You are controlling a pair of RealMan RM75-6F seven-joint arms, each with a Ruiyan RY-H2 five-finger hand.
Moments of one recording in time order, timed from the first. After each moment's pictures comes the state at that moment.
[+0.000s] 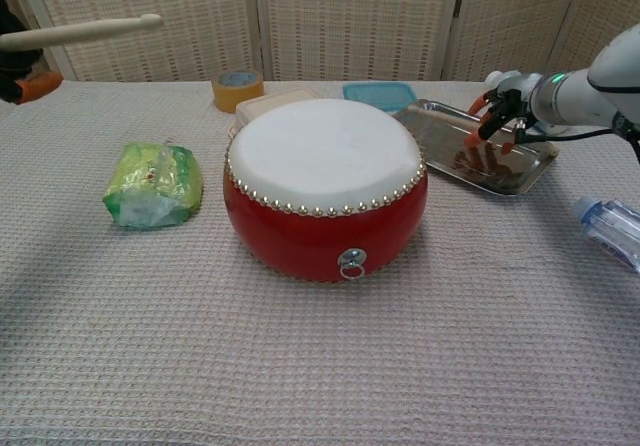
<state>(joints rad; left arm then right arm) -0.55 -1.26 -0.23 -1.73 1.11 1.25 0.23 1.11 -1.86 0.33 -0.36 -0.27 0.27 -0.20</state>
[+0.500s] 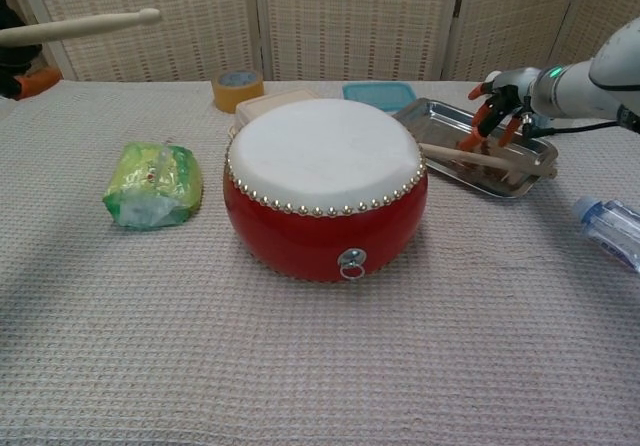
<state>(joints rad) -0.54 -1.25 -0.24 -1.73 1.12 1.25 0.23 1.11 -1.84 0.35 -0.36 -0.41 0.24 -0.17</state>
